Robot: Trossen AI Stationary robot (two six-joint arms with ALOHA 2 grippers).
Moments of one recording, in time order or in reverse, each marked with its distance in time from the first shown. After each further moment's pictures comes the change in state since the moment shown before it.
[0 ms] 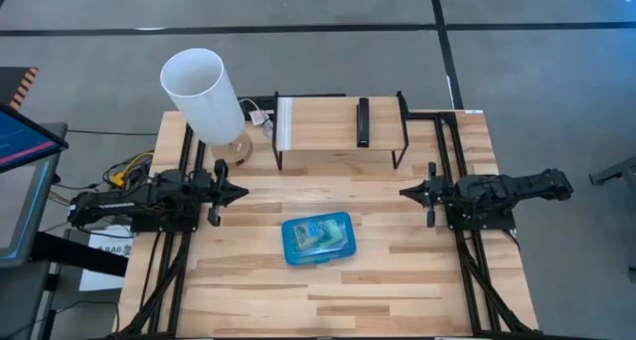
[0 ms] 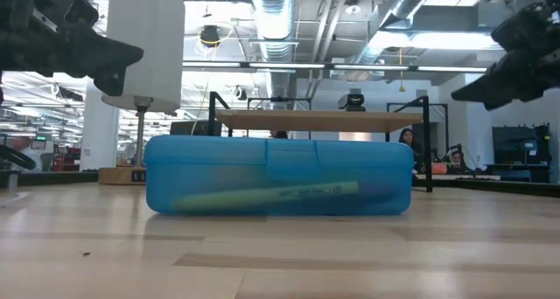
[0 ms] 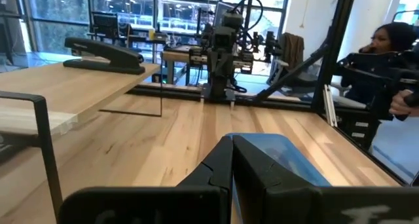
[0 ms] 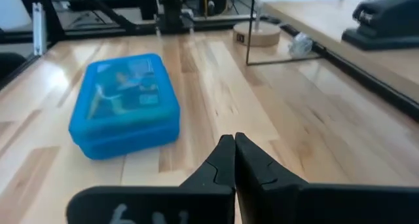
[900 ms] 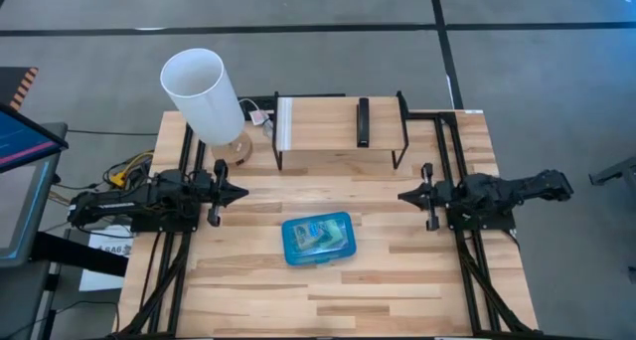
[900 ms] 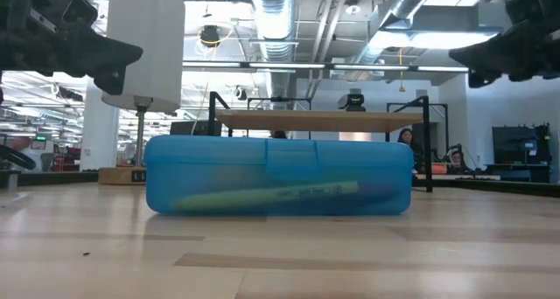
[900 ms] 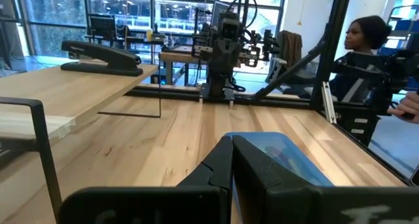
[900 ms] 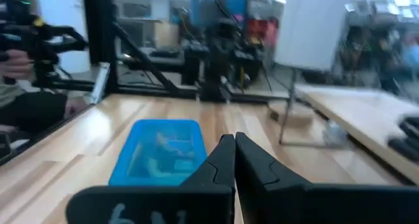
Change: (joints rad) left arm 0.000 0.000 0.004 -0.007 0.009 0.023; right arm -0.010 -0.009 -0.089 0.369 -0.147 -0.192
